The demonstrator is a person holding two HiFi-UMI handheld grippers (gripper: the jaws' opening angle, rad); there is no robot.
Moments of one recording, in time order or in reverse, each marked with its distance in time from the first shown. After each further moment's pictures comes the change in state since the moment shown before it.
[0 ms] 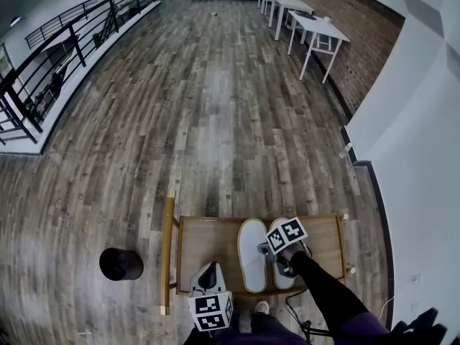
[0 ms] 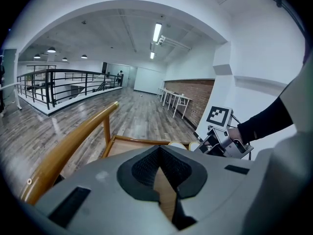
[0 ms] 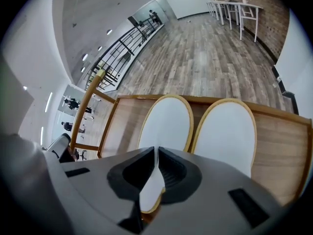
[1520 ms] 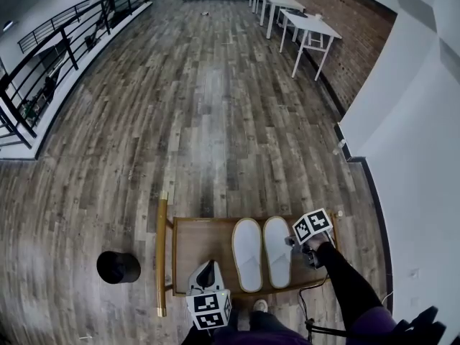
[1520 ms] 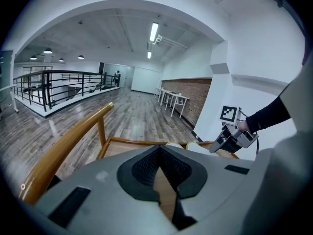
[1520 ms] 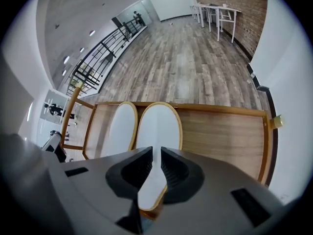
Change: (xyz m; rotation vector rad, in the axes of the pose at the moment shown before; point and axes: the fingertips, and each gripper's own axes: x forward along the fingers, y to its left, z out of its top) left arm 0.007 -0.008 0.004 0.024 0.004 -0.023; right arm -0.069 -0.095 -0.021 0.117 -0.005 -0.163
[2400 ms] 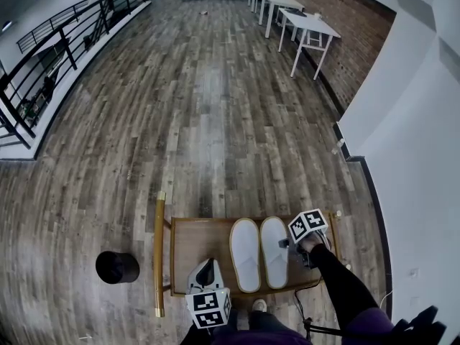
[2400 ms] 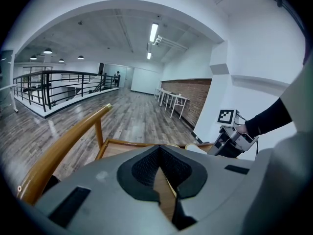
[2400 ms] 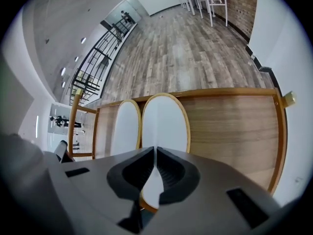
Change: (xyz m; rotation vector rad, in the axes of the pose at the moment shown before) left arm 0.006 -0.004 0.006 0.000 -0.008 -0.003; right arm 0.014 0.013 -0.008 0.113 0.058 0.089
